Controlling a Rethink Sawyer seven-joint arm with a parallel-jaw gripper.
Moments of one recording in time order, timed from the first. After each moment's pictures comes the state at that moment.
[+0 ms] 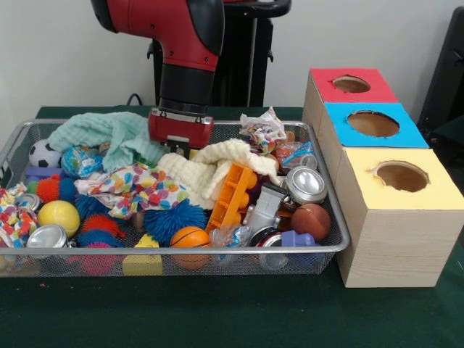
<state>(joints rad) -0.38 -0.39 -0.11 1.90 -0.29 -0.40 1.71</state>
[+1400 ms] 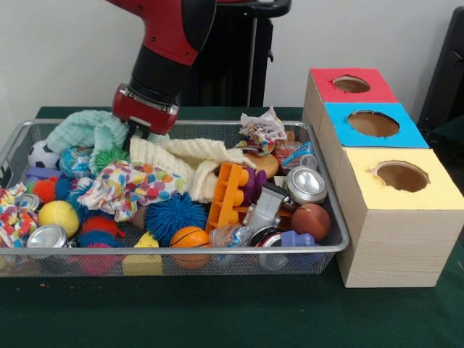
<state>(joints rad) -0.18 -0.35 -0.41 1.79 -0.21 -0.20 1.71</state>
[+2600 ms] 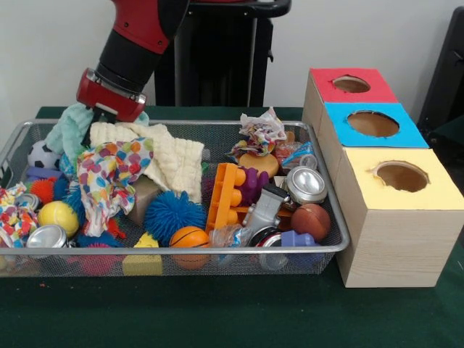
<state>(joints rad) -0.18 -0.34 -0.49 1.72 -0.34 -0.19 1.71</state>
